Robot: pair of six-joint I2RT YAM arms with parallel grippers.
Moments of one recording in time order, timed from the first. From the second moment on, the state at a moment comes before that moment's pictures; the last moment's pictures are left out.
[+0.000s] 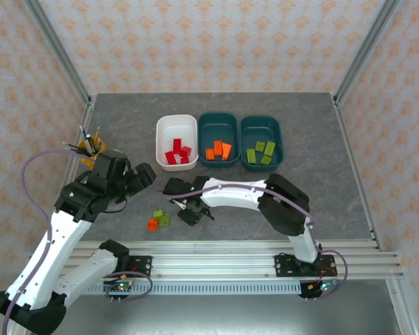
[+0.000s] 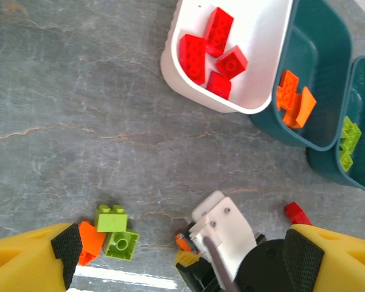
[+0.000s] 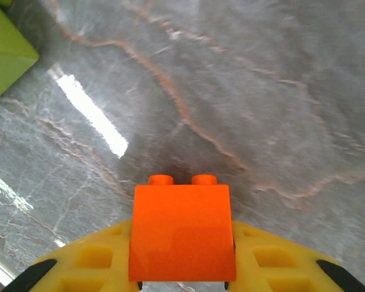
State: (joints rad) left arm -0.35 0.82 1.04 -1.10 -0.05 -0.89; right arm 1.13 1.99 1.44 -0.82 0.01 0.21
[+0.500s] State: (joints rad) left arm -0.35 1.10 1.13 -0.90 0.10 -0.91; right arm 0.69 1.95 1.84 -0.90 0.04 0.44
